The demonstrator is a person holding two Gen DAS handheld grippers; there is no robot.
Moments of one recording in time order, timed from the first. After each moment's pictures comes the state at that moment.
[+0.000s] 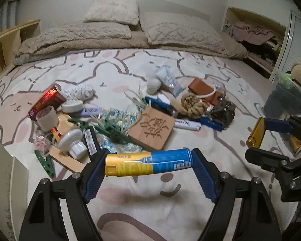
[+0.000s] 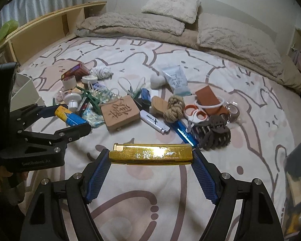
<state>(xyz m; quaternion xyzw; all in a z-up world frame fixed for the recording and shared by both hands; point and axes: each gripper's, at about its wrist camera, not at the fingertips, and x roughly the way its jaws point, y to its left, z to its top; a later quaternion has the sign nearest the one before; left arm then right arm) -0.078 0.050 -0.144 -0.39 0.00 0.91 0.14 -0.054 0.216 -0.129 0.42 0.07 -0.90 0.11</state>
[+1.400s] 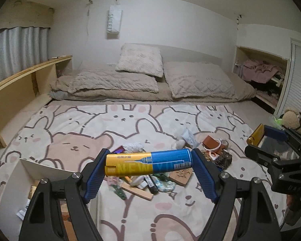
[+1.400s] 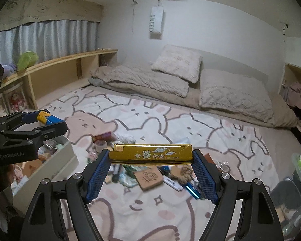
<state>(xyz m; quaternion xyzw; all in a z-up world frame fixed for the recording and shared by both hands) -0.011 -0.057 0.020 -0.27 -0.02 0.96 0.07 -0.010 0.148 0.009 0.26 0.07 -0.95 0.13</state>
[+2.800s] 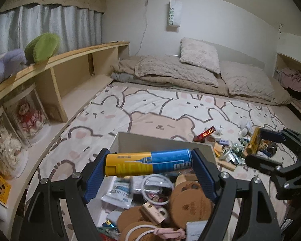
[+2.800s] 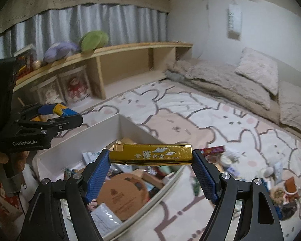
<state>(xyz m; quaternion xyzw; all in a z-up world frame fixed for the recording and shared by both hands) 0.068 -0.289 0.002 -0.30 -0.03 0.95 -0.06 0.002 -0.088 -0.018 0.29 0.09 -0.89 0.34</state>
